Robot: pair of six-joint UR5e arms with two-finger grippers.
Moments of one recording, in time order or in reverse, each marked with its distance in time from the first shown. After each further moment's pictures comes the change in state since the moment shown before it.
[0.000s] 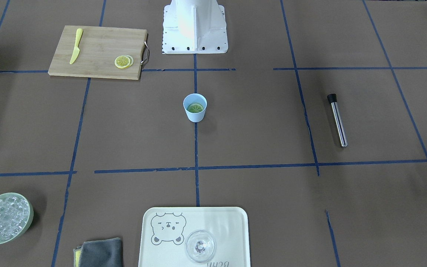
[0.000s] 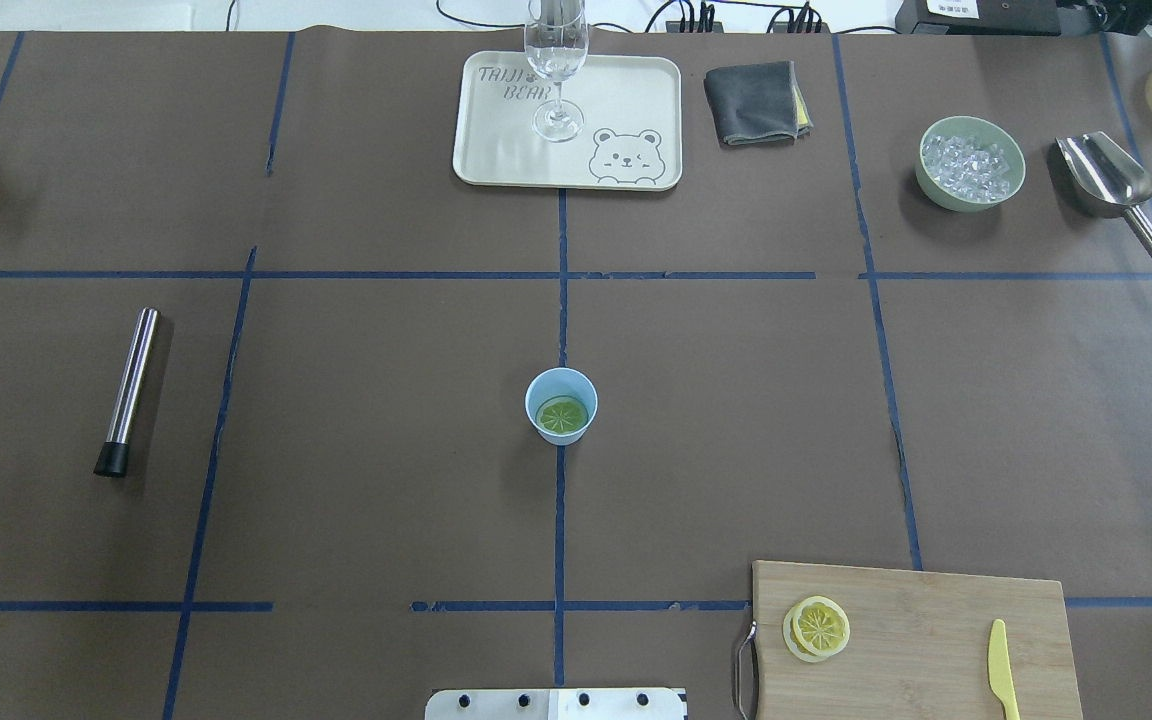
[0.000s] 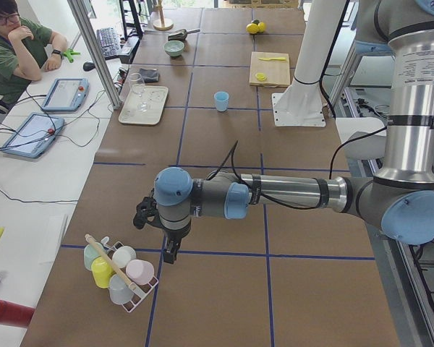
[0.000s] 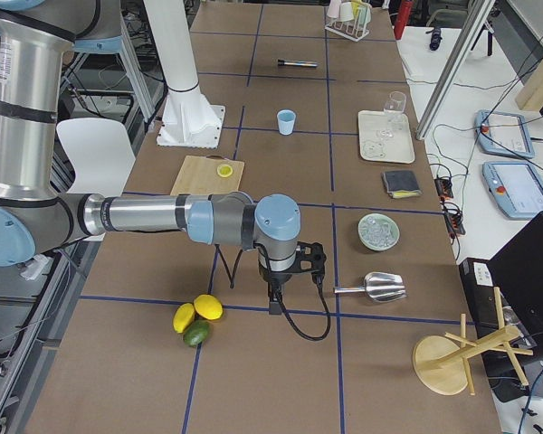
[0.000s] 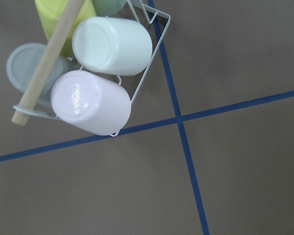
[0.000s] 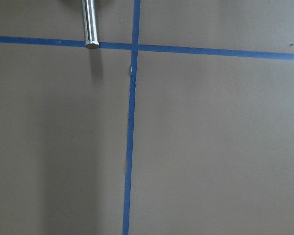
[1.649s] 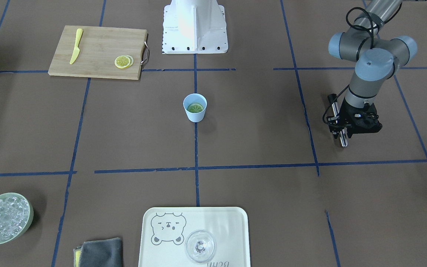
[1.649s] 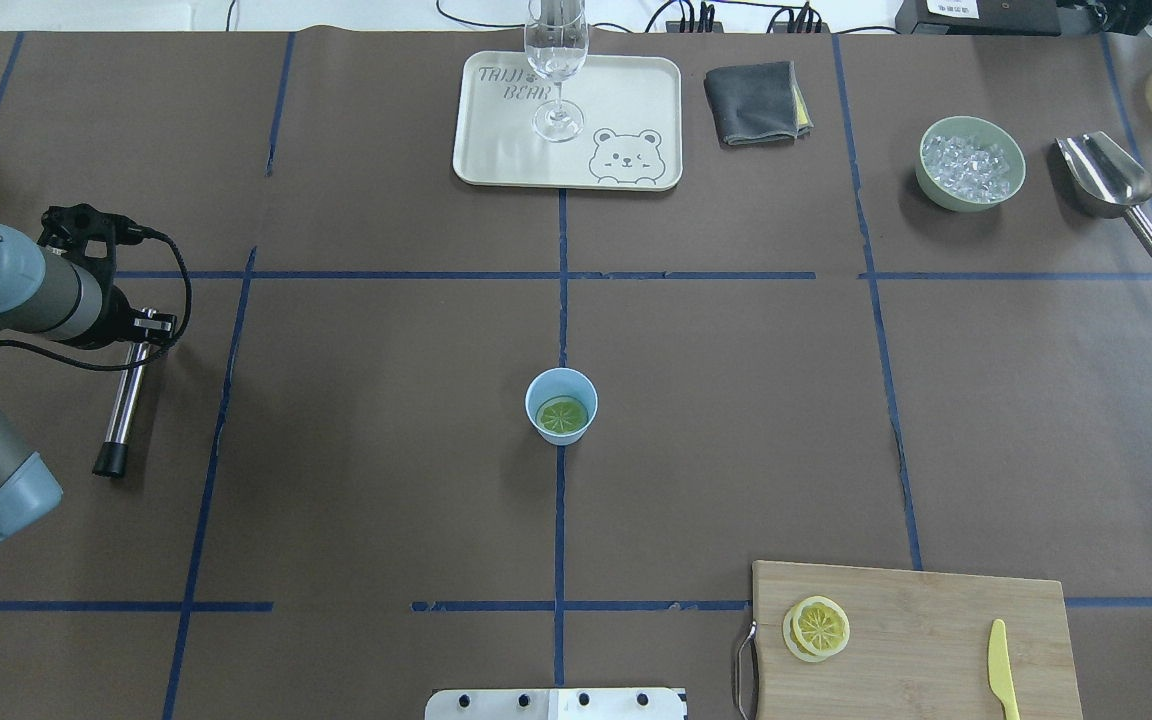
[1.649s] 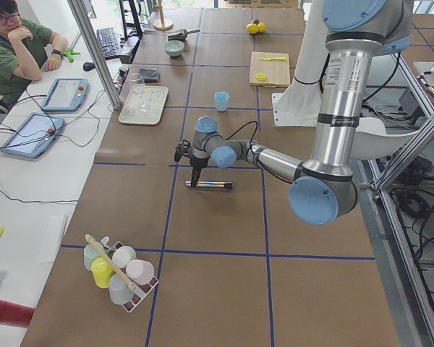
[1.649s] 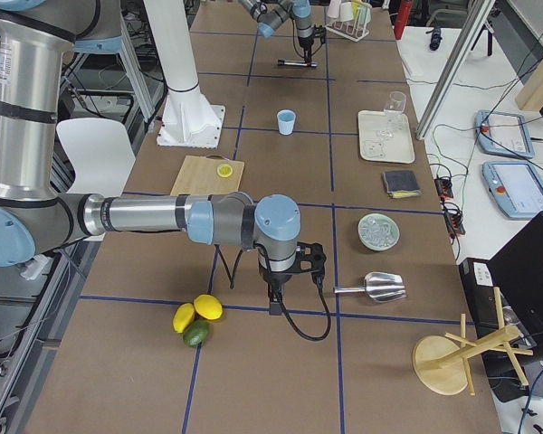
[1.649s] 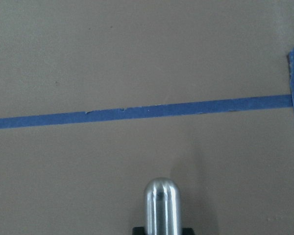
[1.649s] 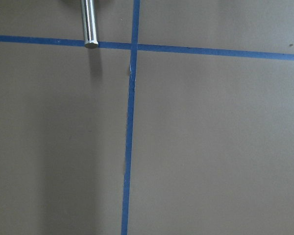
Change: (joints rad) left arm 0.872 -0.139 -0.043 -0.396 0.514 -1.069; right arm 0.000 -0.003 0.000 0.002 -0.003 -0.003
